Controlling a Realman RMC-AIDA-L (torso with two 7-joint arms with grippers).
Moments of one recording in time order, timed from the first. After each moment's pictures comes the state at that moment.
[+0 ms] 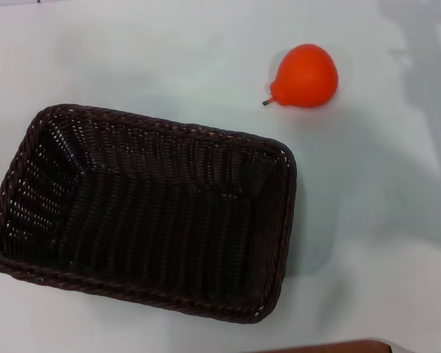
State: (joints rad) left arm -0.29 -2.00 0.49 0.99 1.70 1.83 -1.88; right arm 0.48 2.10 -0.80 -0.05 -0.35 -1.53 -2.72
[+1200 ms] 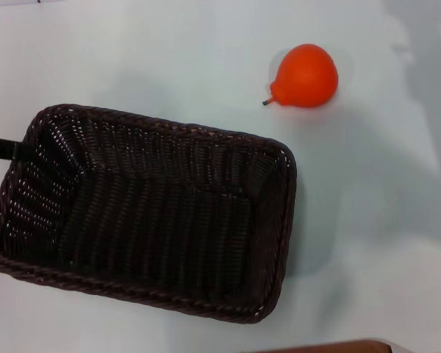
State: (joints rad) left arm -0.49 -2.16 0.67 1.60 2.60 1.94 -2.45; right arm 0.50 2.10 -0.76 -0.04 -0.35 -1.49 -2.70
